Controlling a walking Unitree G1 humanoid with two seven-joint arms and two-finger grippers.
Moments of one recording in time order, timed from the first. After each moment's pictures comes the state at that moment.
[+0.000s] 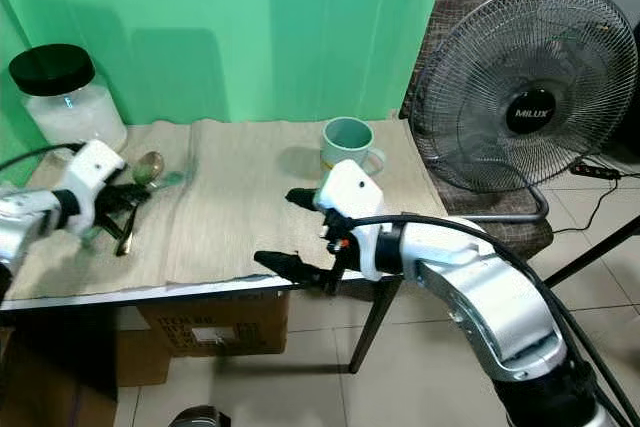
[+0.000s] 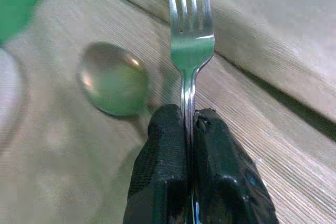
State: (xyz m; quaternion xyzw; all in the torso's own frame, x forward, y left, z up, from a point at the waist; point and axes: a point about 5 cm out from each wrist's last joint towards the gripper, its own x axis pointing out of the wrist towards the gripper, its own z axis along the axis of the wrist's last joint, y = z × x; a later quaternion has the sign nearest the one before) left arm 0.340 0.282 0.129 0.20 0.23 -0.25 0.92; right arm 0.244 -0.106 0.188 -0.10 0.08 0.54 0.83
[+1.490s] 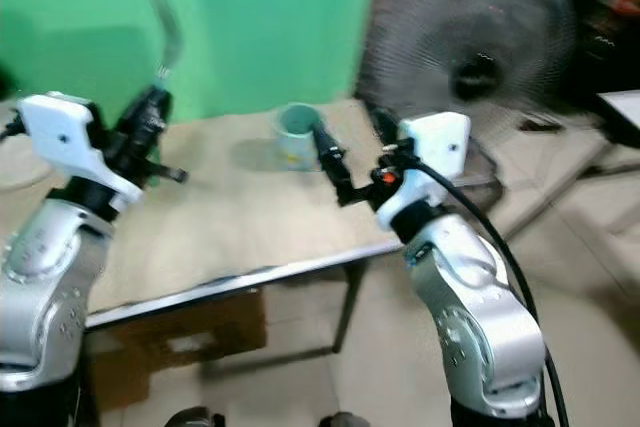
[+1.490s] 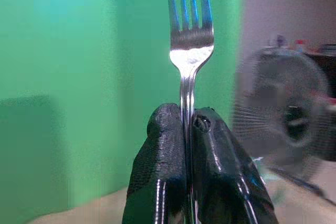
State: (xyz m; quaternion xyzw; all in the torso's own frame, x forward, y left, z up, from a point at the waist) left arm 0.266 0.156 0.223 0.01 -0.15 -0.13 0.98; right arm 0.252 -0.127 0.216 0.07 -0.07 0.21 0.97
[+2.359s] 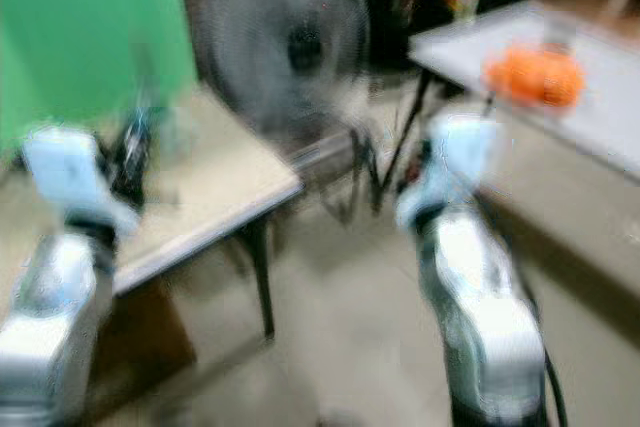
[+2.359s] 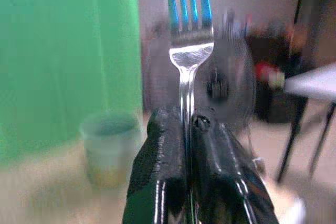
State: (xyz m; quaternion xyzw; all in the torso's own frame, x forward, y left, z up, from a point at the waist) left arm 0.251 0.157 0.182 0.02 -0.06 -0.03 1.00; right arm 0.255 -0.149 0.186 0.02 0.01 0.09 1.00
